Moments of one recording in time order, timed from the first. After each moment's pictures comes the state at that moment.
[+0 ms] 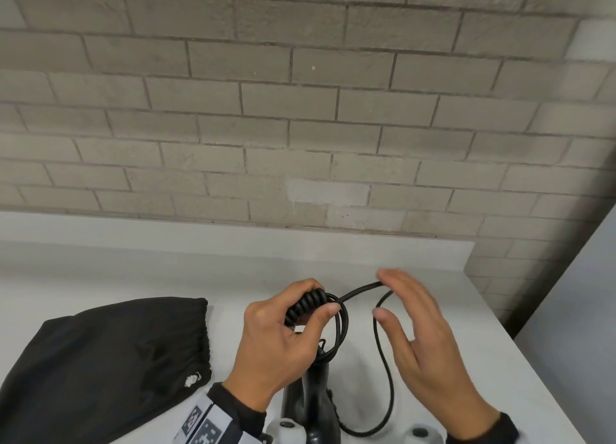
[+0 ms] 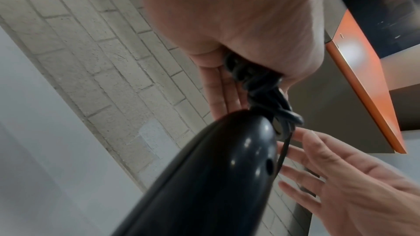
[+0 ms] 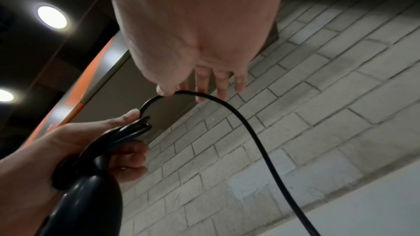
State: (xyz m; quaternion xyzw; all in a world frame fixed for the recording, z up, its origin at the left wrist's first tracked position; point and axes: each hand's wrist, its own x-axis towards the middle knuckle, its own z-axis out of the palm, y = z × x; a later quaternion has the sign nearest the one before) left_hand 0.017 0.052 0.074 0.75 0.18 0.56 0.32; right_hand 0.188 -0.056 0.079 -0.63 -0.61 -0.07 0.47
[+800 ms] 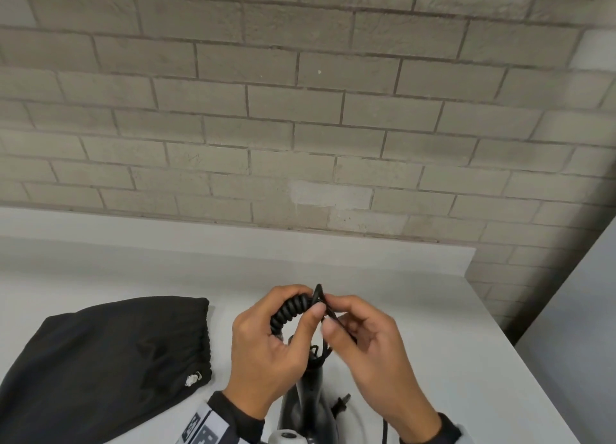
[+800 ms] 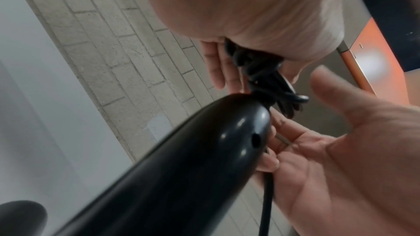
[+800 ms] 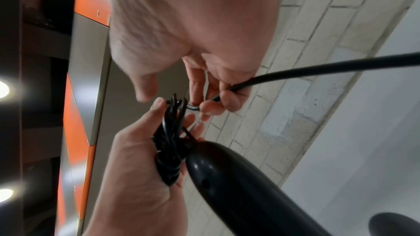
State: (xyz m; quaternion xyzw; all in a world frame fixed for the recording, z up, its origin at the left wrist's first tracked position) left_hand 0.009 0.046 0.072 0.70 0.18 0.61 0.32; right_hand 0.134 -0.035 0.086 -0.51 -0.53 0.28 0.62
